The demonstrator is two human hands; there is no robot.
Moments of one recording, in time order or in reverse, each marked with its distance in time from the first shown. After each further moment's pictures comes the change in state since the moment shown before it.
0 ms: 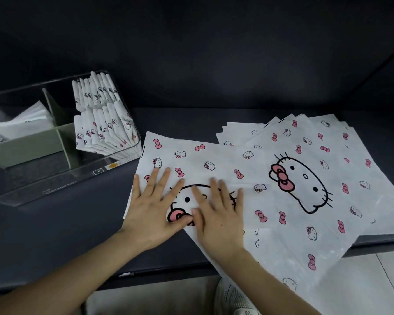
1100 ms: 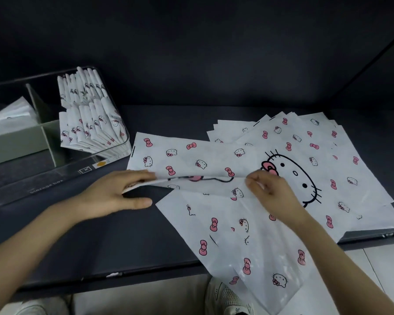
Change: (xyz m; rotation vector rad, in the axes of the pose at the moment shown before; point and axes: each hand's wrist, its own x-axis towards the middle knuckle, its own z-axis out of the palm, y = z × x) left_hand 0.014 -0.058 -0.070 -0.643 -0.292 0.031; right_hand 0.029 0.115 -0.070 0.705 -0.157 0.239
